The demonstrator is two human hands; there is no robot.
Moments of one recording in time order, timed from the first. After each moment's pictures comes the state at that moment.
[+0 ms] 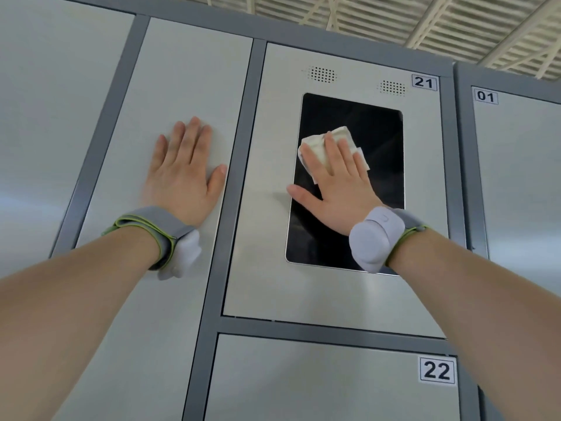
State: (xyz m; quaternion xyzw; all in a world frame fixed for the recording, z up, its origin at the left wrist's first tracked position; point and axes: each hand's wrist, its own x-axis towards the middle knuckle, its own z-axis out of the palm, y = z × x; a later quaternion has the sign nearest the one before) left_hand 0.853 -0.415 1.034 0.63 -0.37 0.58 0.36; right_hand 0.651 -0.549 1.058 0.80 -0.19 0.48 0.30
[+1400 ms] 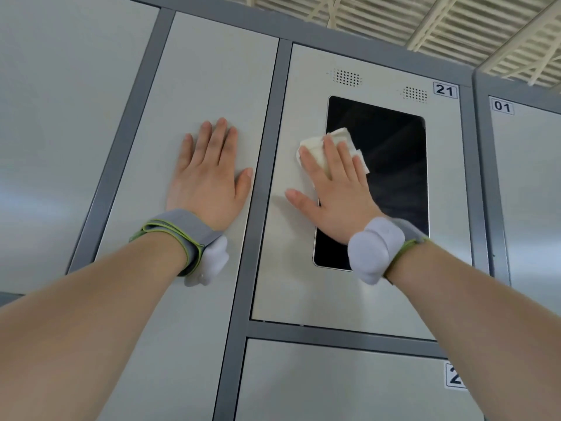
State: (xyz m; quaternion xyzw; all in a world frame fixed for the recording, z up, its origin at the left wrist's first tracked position) left_hand 0.853 -0.412 1.031 0.61 -0.39 0.59 0.36; right_hand 0.686 -0.522 1.049 0.80 -0.19 0.49 0.29
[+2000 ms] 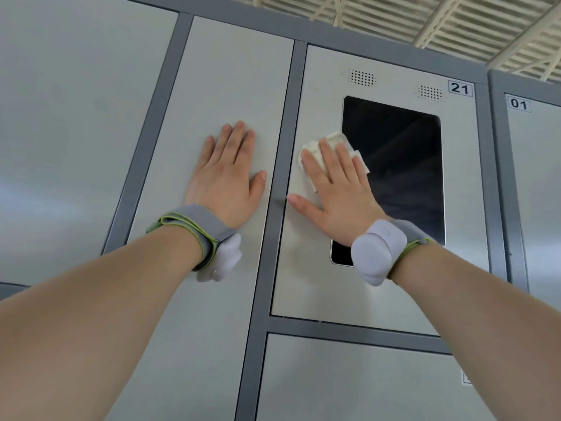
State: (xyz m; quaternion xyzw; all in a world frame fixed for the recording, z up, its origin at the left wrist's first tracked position) left_hand 0.858 -0.404 1.033 0.60 -0.43 0.57 0.35; right_hand 0.698 -0.515 1.042 0.79 -0.17 0.48 0.33
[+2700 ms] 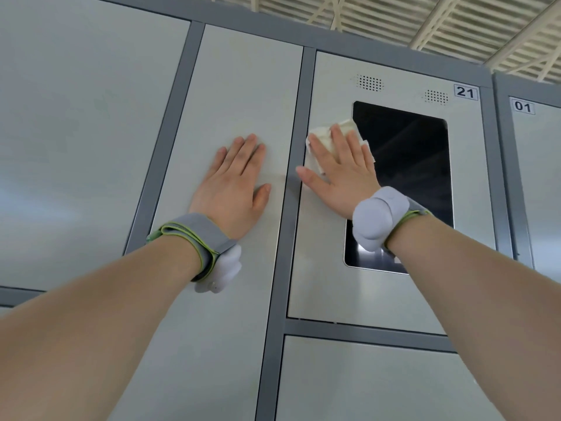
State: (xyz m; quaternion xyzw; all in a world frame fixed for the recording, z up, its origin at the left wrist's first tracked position) left_hand 0.873 -0.396 1.024 0.57 -0.48 0.58 0.33; right_hand 0.711 -0.497 1.070 0.81 -0.22 0.49 0.24
